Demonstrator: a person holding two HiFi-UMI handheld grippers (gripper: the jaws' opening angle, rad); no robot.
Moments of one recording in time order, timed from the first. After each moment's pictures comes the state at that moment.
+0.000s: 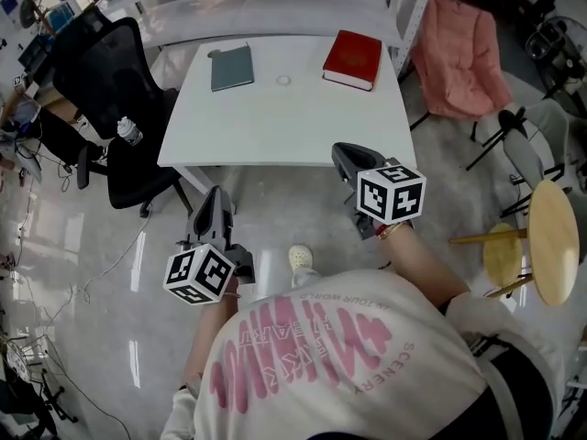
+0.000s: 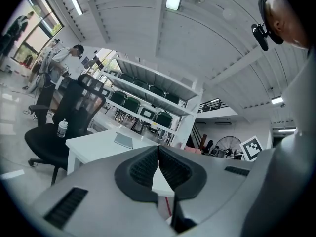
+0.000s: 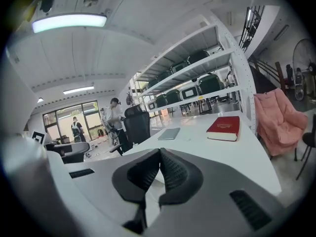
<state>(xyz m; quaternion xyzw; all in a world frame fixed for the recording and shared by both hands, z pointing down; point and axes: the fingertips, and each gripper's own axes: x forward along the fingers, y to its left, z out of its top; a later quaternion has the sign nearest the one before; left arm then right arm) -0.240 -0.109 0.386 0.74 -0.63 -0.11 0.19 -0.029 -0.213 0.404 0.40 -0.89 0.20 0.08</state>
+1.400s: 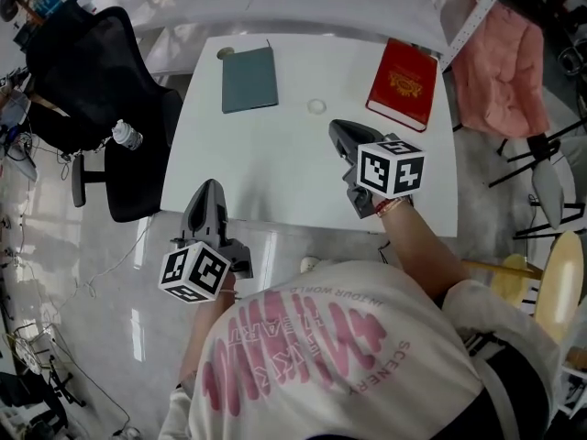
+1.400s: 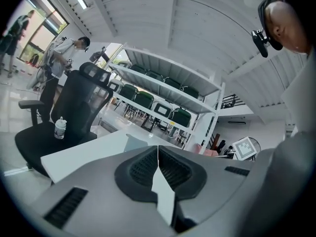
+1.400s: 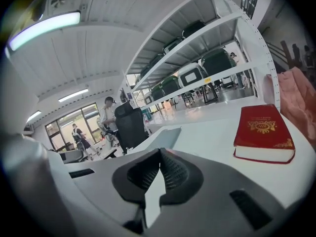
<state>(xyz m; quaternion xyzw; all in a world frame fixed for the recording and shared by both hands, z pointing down) -0.339 -0.381 0.424 0.70 -0.67 -0.10 0.22 -0.138 -0.528 0.454 0.36 -0.89 0.26 0.09</state>
